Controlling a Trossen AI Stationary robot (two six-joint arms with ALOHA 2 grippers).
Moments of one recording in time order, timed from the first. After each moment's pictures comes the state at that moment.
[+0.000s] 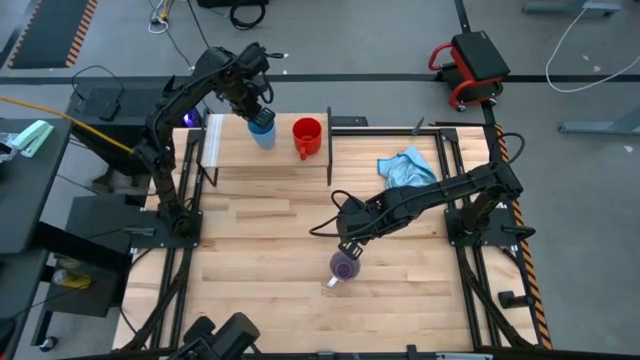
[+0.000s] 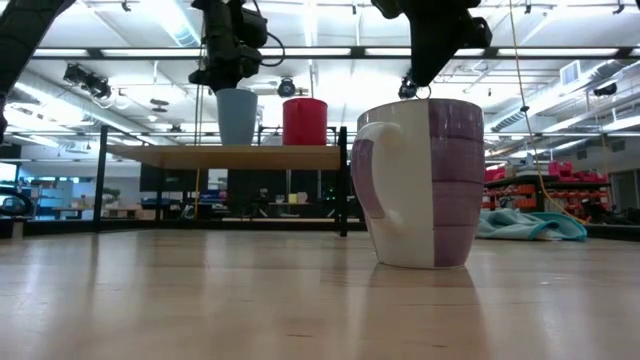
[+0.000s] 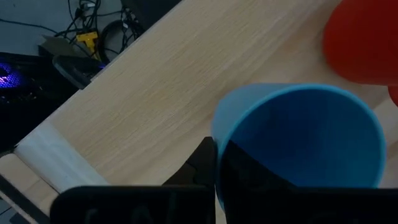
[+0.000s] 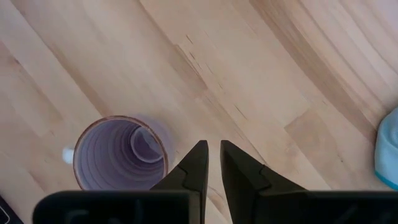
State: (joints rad) left arm 0.82 1.86 2.07 -1.57 -0.01 -0.07; right arm 0.25 1.74 1.60 -1.20 0.20 0.92
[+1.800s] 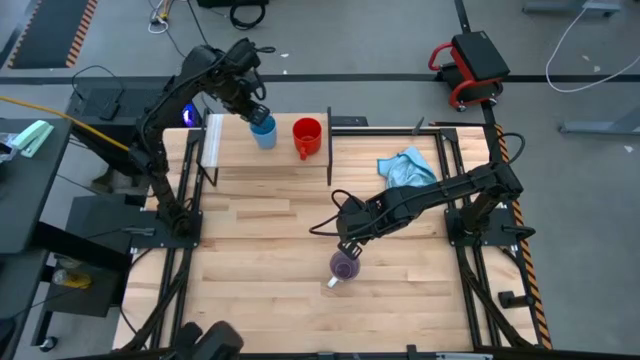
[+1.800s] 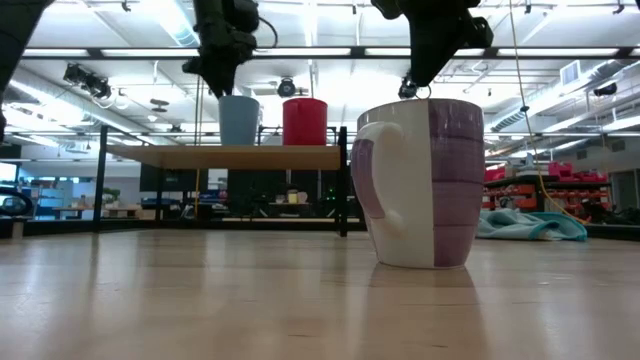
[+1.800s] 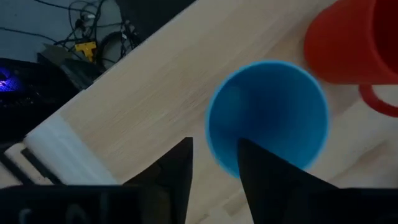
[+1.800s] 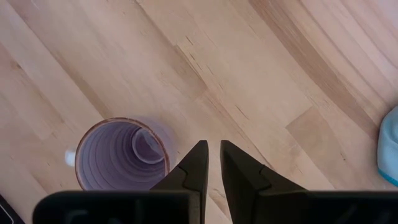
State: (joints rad) left arm 0.83 1.78 2.07 -1.57 0.01 -0.09; right arm 0.25 1.74 1.60 -1.20 0.20 0.94
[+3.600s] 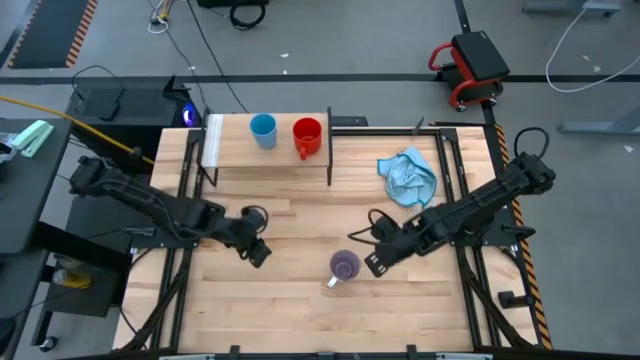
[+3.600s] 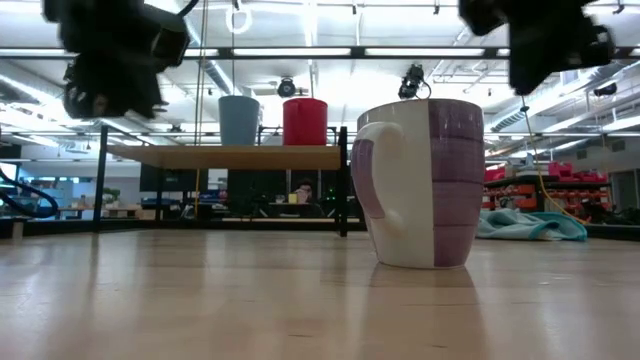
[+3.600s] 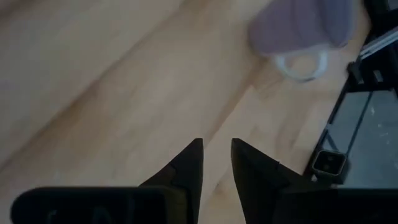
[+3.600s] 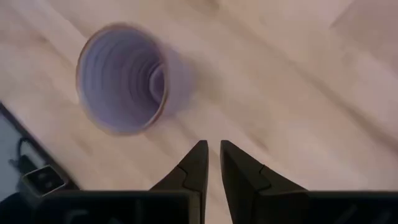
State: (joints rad) left arm -0.34 1.15 0.73 -0.43 -0.09 -1.16; right arm 0.45 1.46 1.15 -0.90 0.15 1.36
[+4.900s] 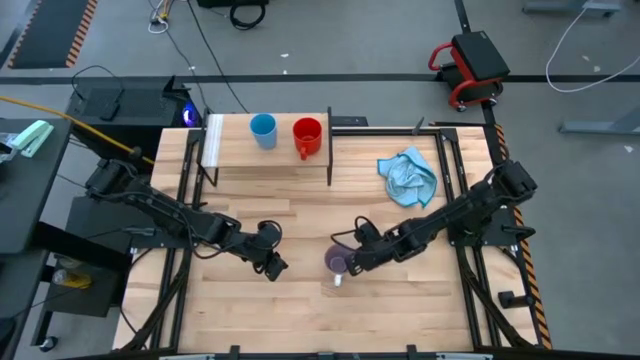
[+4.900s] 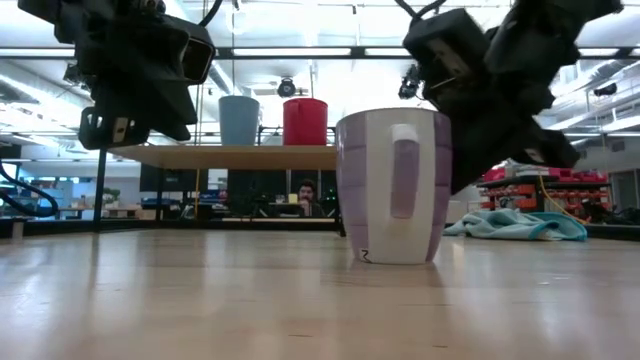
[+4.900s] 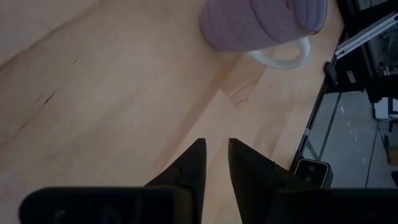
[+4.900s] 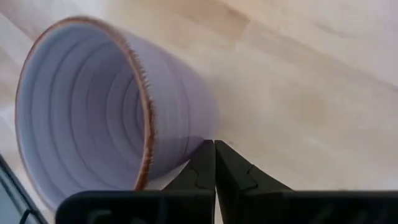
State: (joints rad) left arm -0.39 1.37 0.72 -0.10 -0.10 -1.20; right arm 0.38 1.64 0.93 -0.36 0.23 1.41
